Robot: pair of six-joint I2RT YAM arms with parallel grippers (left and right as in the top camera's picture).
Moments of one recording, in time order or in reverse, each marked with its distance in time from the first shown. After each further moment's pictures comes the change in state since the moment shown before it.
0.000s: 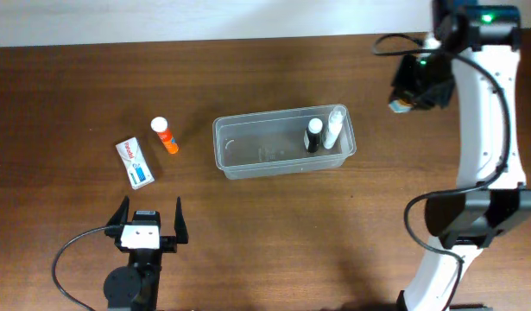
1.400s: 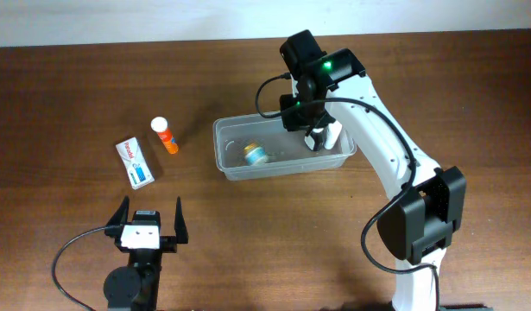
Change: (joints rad) left arm 0.000 0.000 0.000 0.000 0.000 0.000; right arm 0.449 0.001 -0.364 0.433 0.105 -0.048
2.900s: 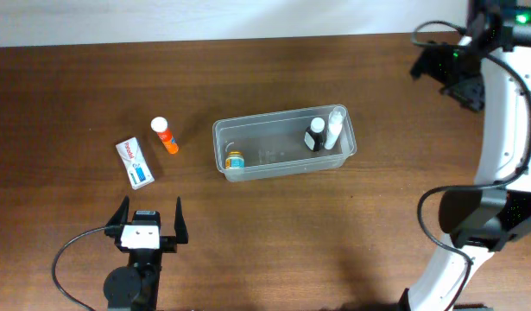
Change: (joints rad) left arm 0.000 0.000 0.000 0.000 0.000 0.000; right arm -0.627 -0.005 0.319 -0.320 0.029 0.144
